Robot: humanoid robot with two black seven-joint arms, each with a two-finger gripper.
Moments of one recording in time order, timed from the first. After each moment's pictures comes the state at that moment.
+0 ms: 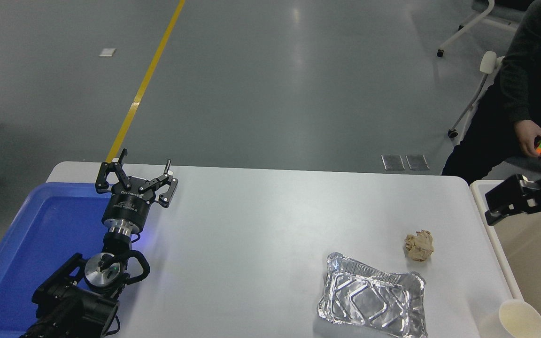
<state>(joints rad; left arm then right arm) -0.46 0.07 -1.19 -0.58 -0.22 -0.68 -0.15 2.42 -0.75 -1.53 1.67 -0.47 0.70 -0.03</state>
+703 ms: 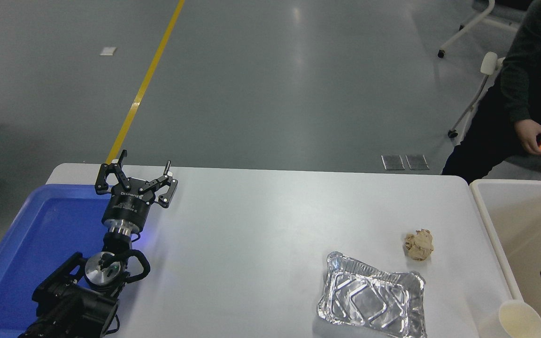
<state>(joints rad) -0.46 0.07 -1.19 -0.58 -0.22 -0.68 -0.15 2.11 -1.13 -1.48 1.61 -0.84 0.52 0.00</state>
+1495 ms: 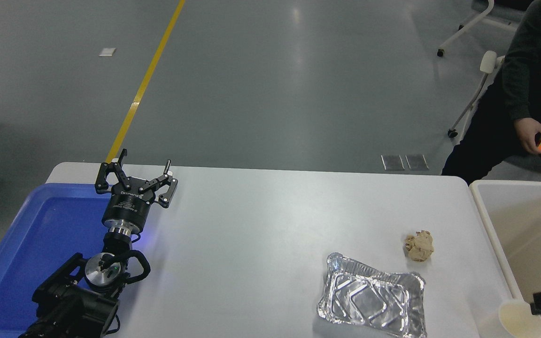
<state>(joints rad) -0.46 0.07 -1.19 -0.58 -0.22 -0.68 -0.15 1.41 -1.10 -1.02 1.42 -0.93 0.24 0.04</state>
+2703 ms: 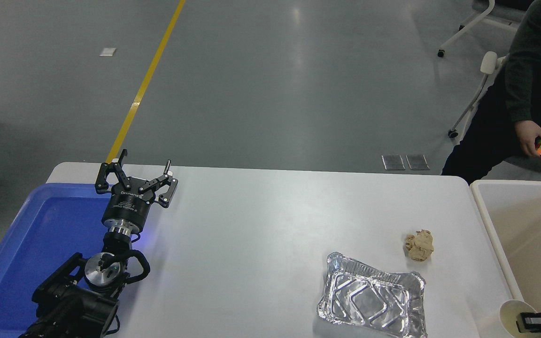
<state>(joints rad) -0.46 0.07 -1.19 -0.58 -0.22 -0.68 -0.15 1.12 -0.98 -0.88 1.26 -1.02 0.15 0.08</state>
